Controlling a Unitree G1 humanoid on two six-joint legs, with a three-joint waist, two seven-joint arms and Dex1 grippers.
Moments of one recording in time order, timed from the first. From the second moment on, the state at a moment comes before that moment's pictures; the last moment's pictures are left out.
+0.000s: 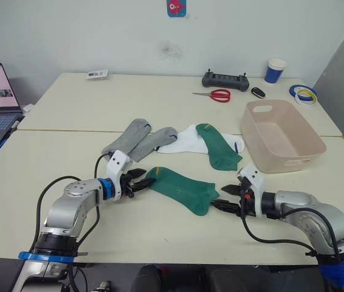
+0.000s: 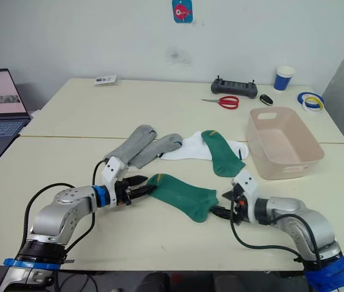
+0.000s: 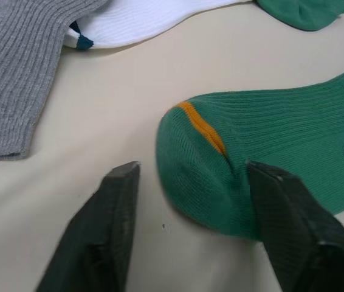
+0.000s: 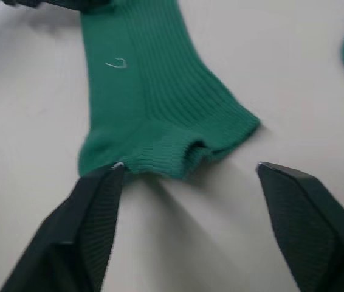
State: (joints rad) left arm -0.32 0.59 0.00 0.07 -0.36 0.53 -0.84; right arm -0.23 -0.56 0.10 -0.39 0.50 0.98 0.71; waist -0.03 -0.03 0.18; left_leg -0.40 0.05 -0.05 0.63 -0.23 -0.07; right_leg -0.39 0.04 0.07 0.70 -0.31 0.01
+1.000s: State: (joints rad) left arm 0.08 0.61 0.15 -0.54 -0.55 0.84 -0.69; right arm -0.20 -0.77 0.01 -0.42 0.72 1.04 0.87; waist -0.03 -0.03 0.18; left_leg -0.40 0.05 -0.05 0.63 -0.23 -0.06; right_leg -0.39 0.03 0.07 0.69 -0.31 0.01
